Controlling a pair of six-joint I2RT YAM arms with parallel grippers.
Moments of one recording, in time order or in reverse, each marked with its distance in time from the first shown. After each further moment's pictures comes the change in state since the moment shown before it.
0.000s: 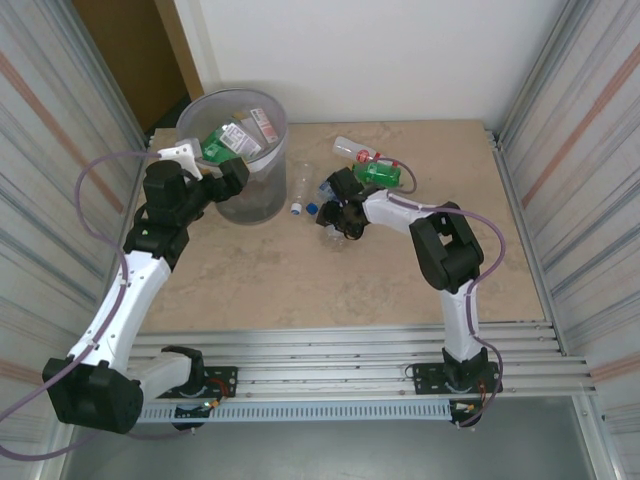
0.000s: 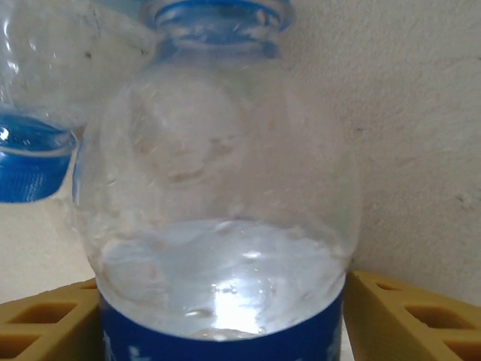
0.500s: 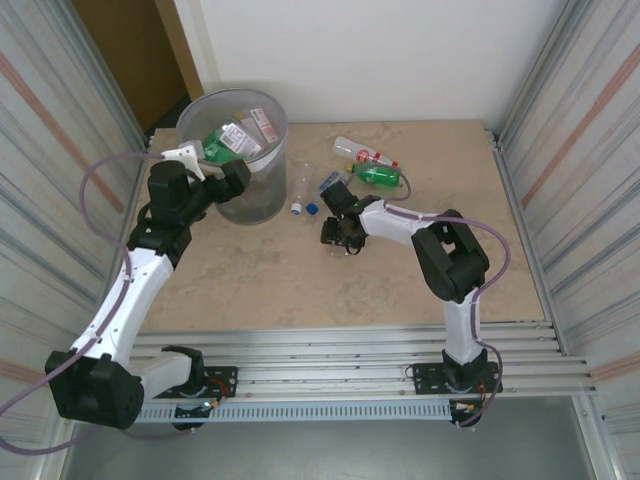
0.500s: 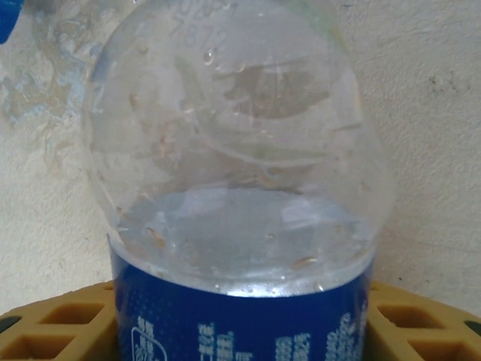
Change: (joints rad) left arm 0.000 0.026 -0.013 0.007 0.001 -0.015; right arm 0.057 -0.075 -0.091 -0.056 0.076 -0.090
